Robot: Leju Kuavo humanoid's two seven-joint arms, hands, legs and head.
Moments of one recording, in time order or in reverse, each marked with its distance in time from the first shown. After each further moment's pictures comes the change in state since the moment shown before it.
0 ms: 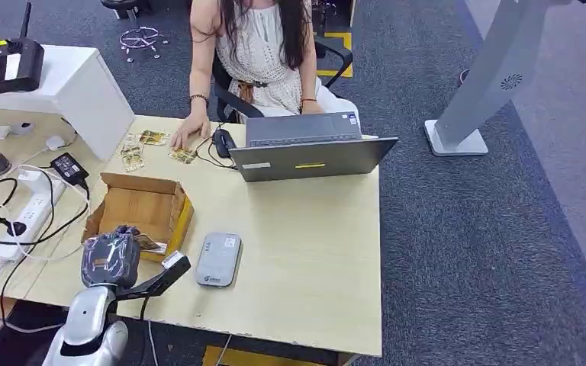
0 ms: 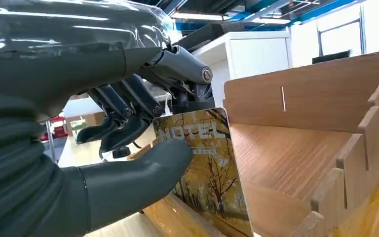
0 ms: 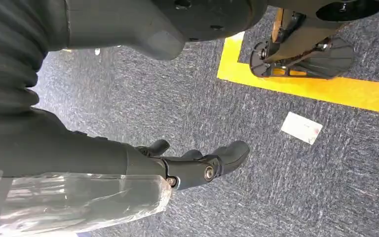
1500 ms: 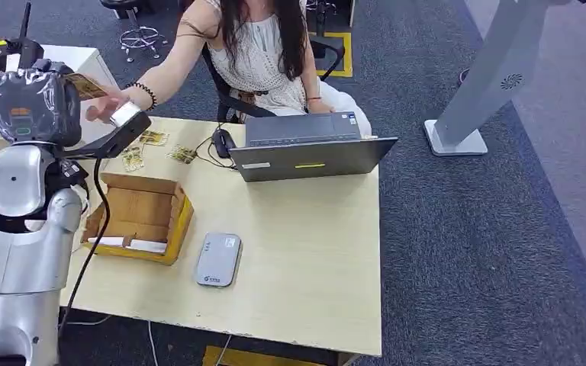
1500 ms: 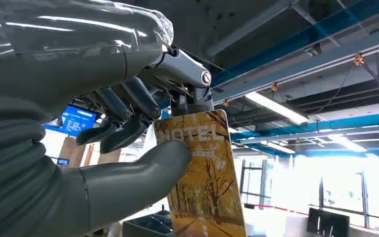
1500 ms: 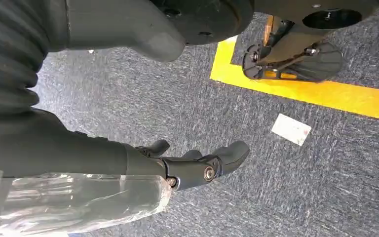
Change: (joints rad) left arm -0.547 0.114 -0.091 -0.121 -0.021 -0.163 0.060; right arm -0.008 0.000 -0.005 0.000 0.015 0.022 -0.019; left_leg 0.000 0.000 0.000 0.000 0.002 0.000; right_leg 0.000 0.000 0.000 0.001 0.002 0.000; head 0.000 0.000
